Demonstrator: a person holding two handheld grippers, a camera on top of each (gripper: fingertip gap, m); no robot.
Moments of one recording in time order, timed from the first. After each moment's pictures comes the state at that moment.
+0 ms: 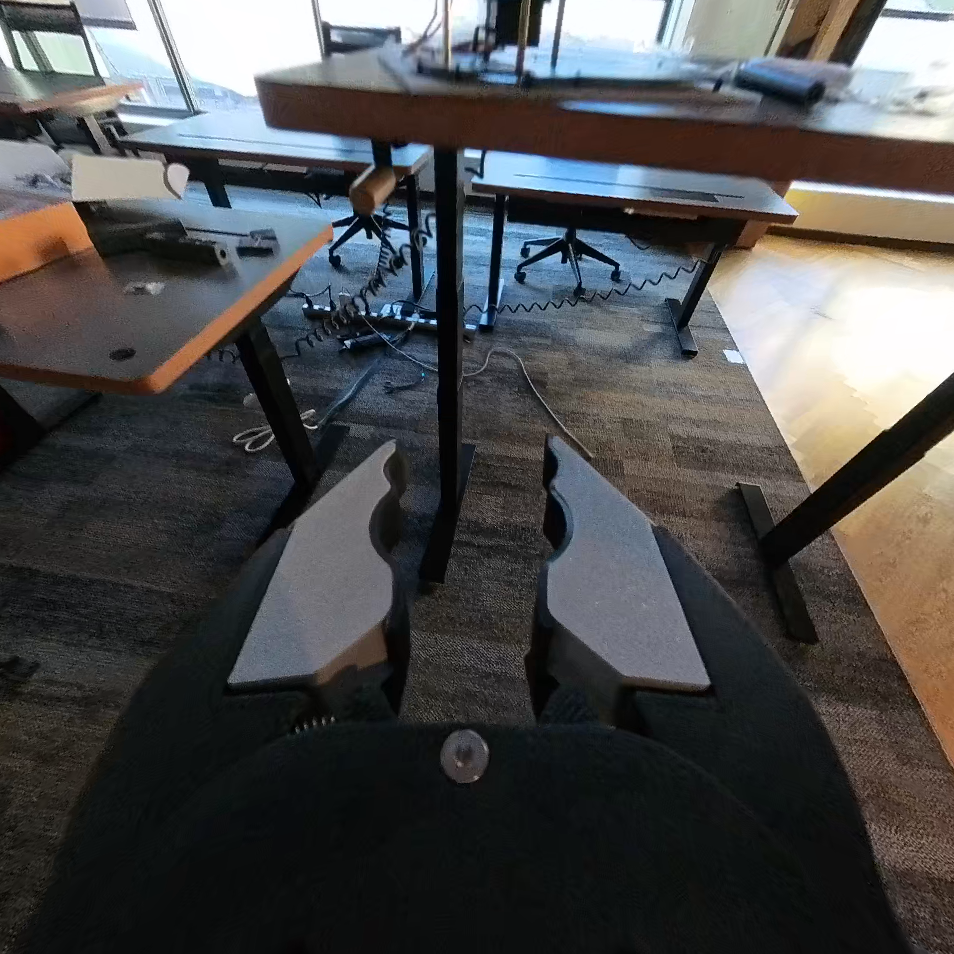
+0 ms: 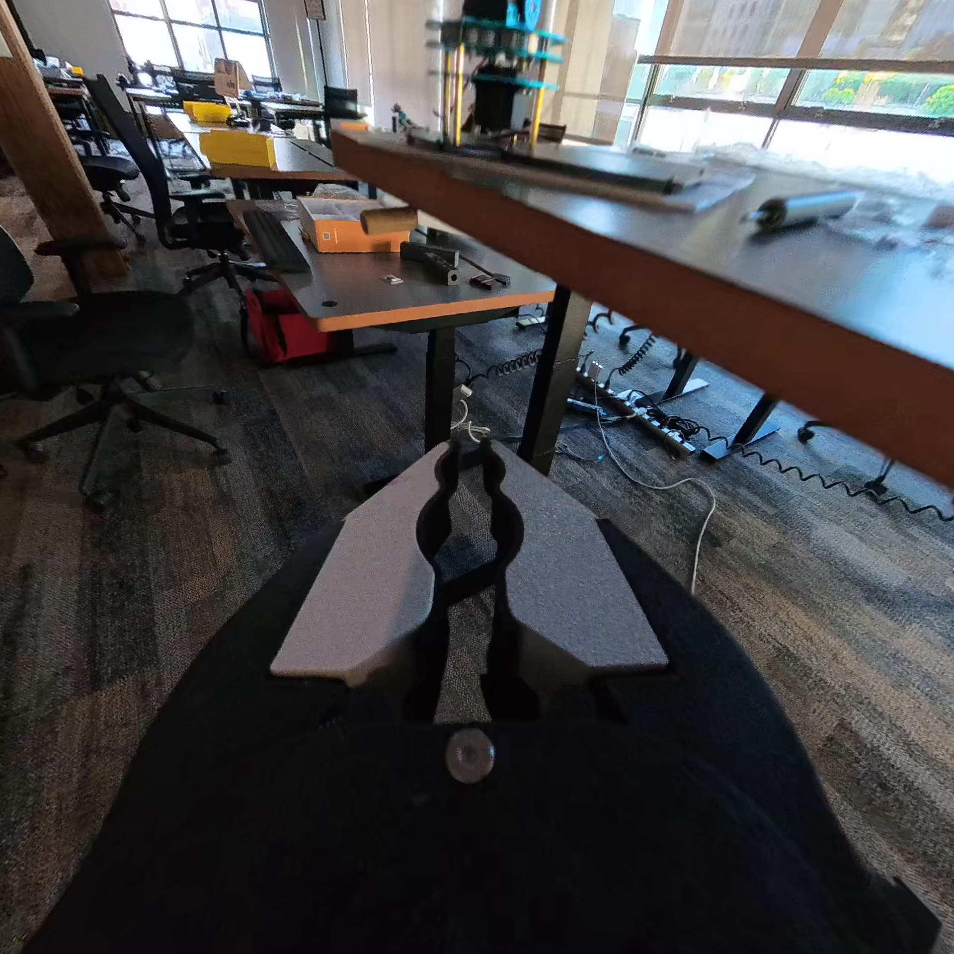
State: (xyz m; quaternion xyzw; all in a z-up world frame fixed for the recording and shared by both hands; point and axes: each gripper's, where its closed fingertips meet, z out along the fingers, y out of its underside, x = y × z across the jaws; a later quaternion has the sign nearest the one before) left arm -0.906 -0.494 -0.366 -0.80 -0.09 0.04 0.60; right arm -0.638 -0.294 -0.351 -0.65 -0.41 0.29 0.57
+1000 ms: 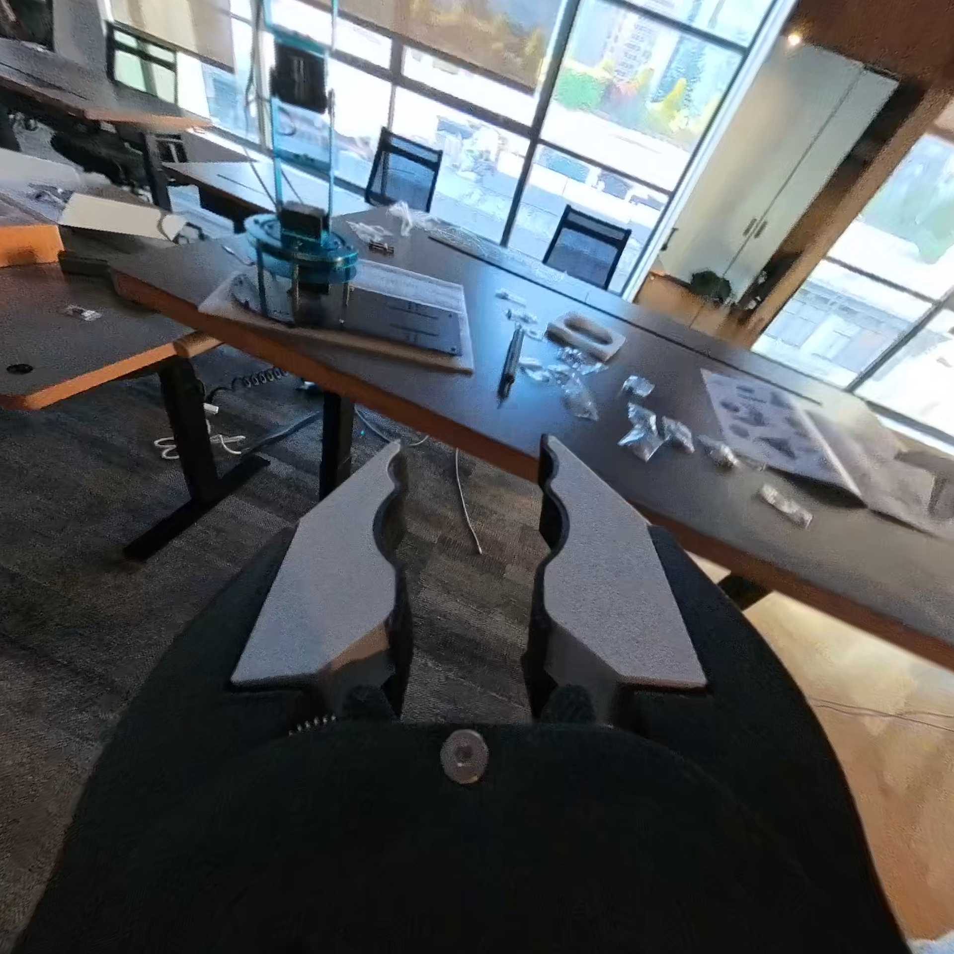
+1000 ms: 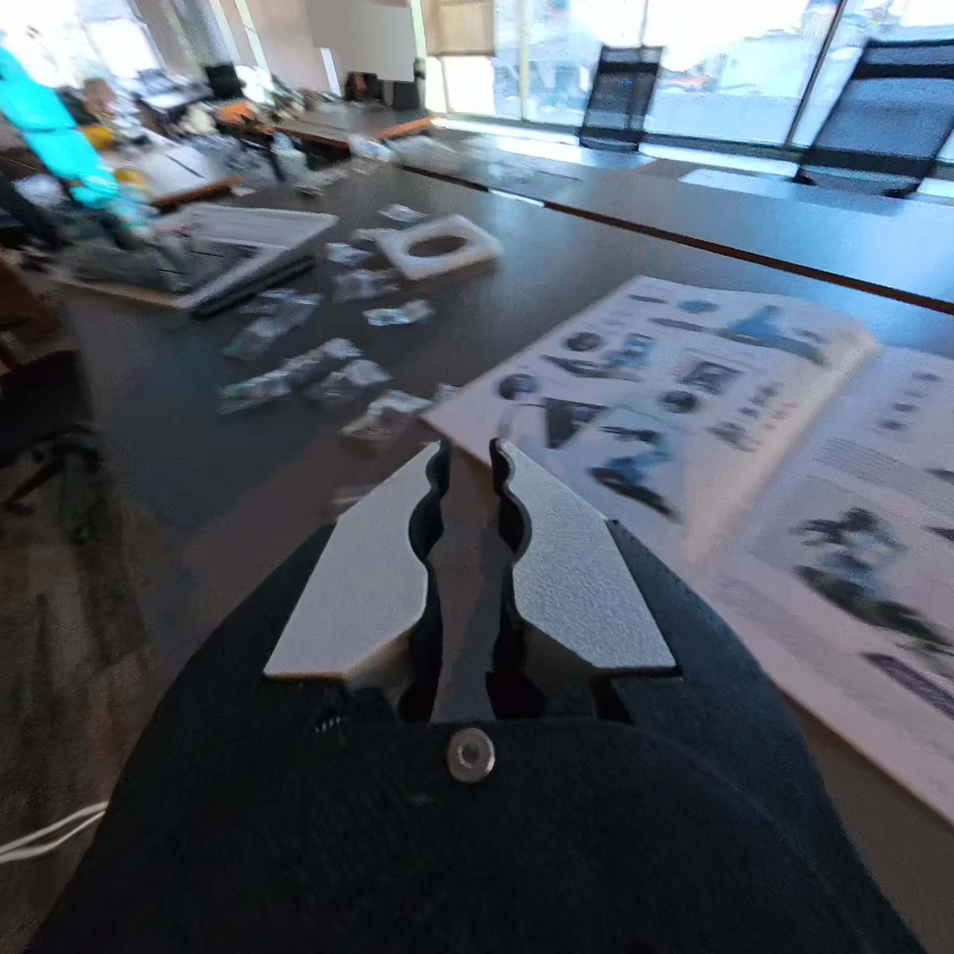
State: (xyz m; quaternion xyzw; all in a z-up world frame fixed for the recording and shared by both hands) left arm -0.653 -0.414 -0.147 -0.73 -0.22 0.00 0.64; right arm -0.243 -0.007 -0.205 -0.74 -0.32 0.29 0.51
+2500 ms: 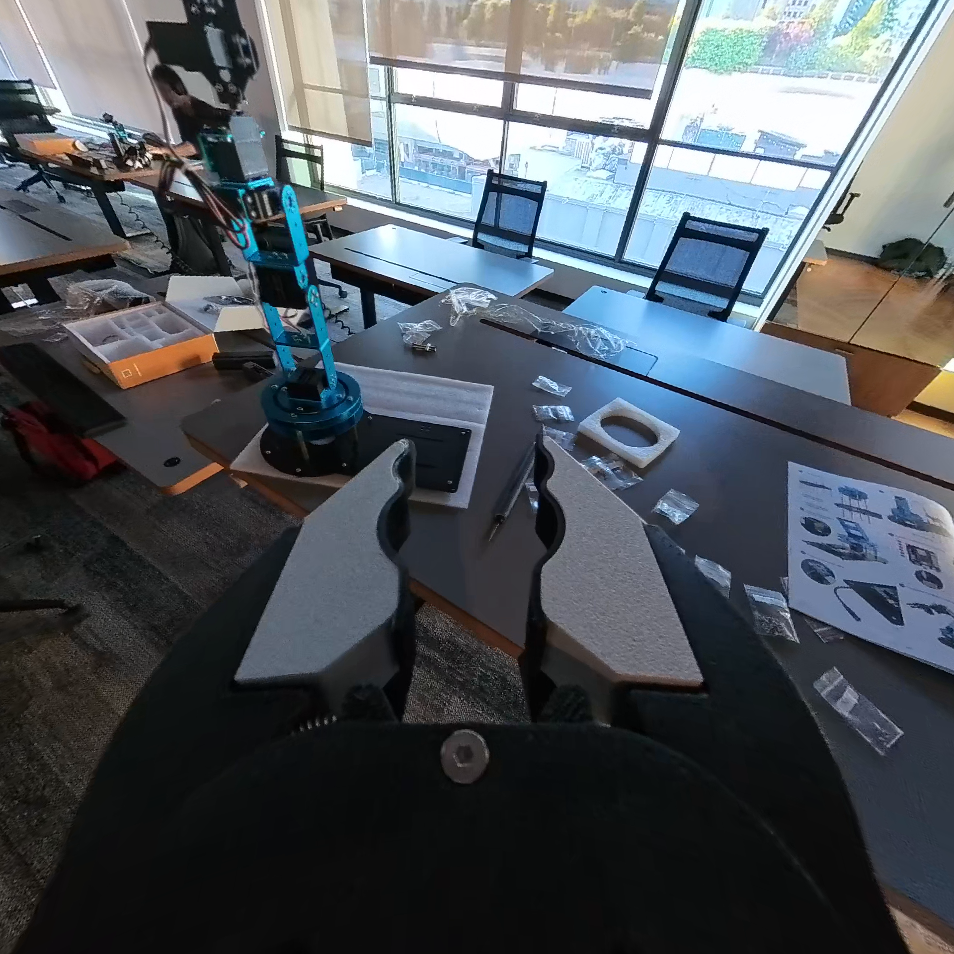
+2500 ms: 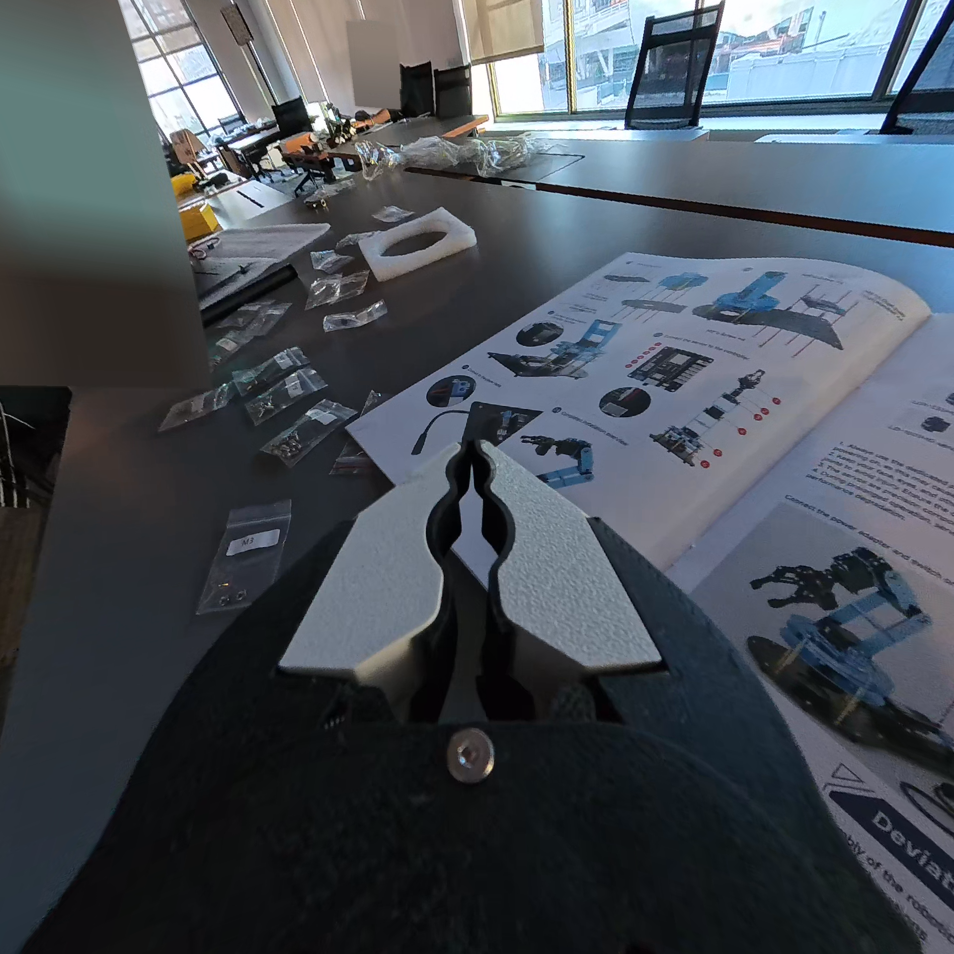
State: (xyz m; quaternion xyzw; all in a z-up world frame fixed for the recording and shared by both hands) left arm -0.625 -0.254 -0.012 -0.74 -0.25 0.15 0.61; right arm -0.235 0.064 -0.240 -0.73 -0.32 0.37 0.48
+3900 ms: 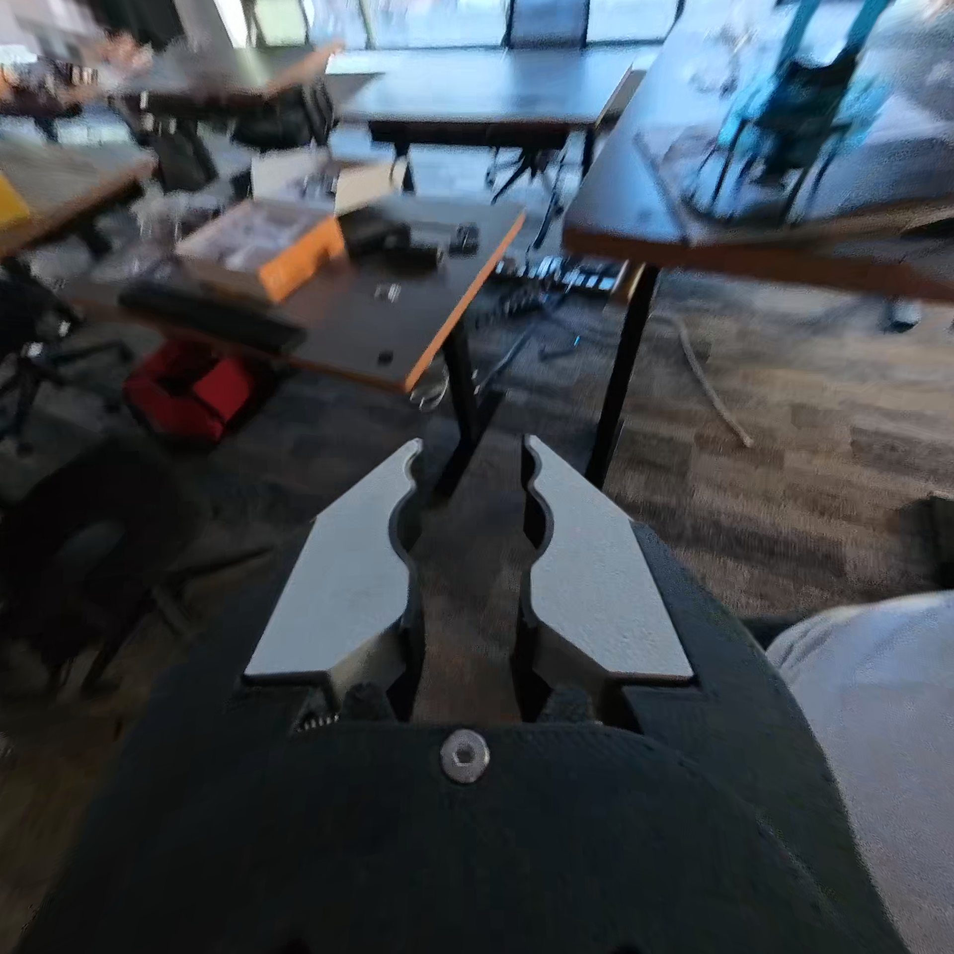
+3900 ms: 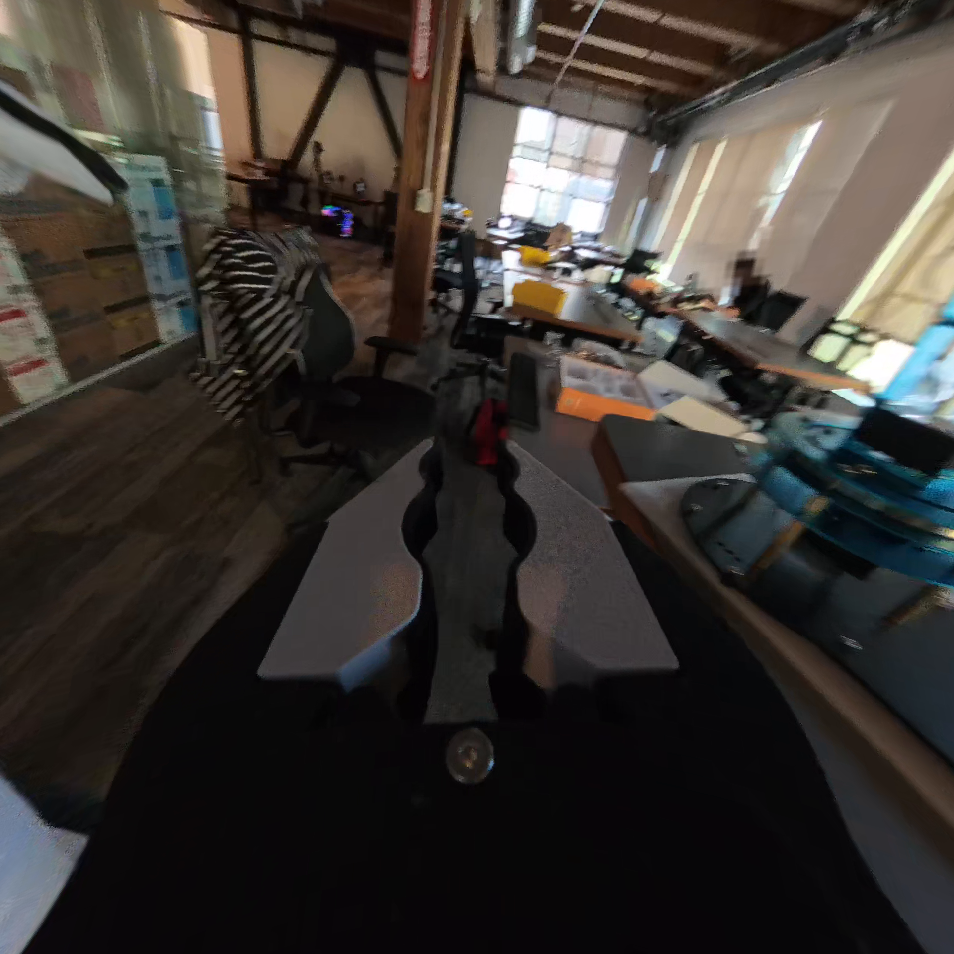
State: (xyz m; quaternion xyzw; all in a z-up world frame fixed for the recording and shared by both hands) left arm -1.061 -0.578 -0.189 -0.83 -0.16 0.16 0.51; right arm -0.903 -0.332 -0.219 -0.44 -0.57 0.46 0.52
